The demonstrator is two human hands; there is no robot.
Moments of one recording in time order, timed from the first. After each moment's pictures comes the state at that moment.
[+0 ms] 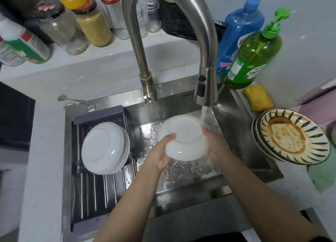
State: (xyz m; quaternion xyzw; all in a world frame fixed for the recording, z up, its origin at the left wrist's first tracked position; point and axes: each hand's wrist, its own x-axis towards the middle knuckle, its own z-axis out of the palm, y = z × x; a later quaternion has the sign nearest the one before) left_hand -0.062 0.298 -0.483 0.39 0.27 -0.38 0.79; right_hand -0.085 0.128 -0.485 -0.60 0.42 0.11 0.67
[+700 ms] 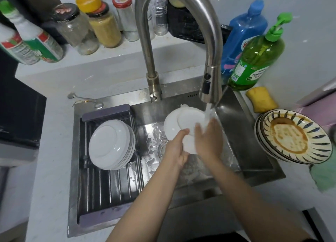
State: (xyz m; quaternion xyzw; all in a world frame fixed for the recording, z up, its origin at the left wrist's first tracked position) left_hand -0.082 0.263 -0.449 0.40 0.33 -0.30 0.80; right_hand -0.094 0.169 -0.469 -0.89 0.32 0.00 0.32
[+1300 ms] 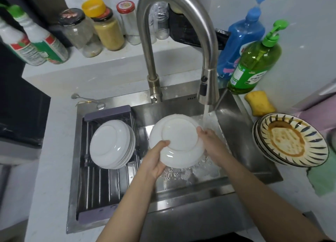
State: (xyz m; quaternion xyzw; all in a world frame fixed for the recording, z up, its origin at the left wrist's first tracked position) left_hand -0.095 0.324 -0.452 0.41 0.31 -0.32 0.80; right_hand -0.103 0.136 -0.458 -0.72 0.30 0.16 0.61
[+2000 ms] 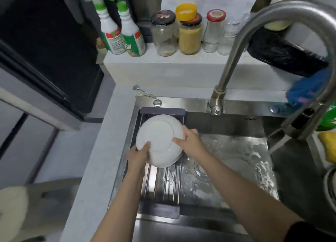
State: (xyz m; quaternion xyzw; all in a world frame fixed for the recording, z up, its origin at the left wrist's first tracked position) left_hand -0.077 0.505 -0.464 0.64 0.44 -0.04 0.63; right_hand -0.019 0.336 -0.460 -0.83 0.05 0.24 0.50
